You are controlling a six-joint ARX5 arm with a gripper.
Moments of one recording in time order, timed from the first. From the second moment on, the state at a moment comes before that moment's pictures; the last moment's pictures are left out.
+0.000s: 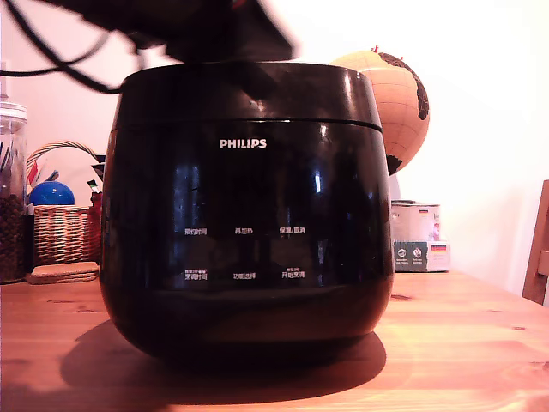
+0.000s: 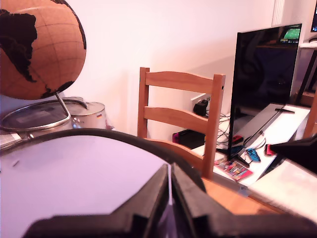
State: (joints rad) arm -0.86 1.21 0.57 0.63 -0.07 0.03
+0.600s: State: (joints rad) arm -0.42 1.00 0.67 0.40 -0.07 0.08
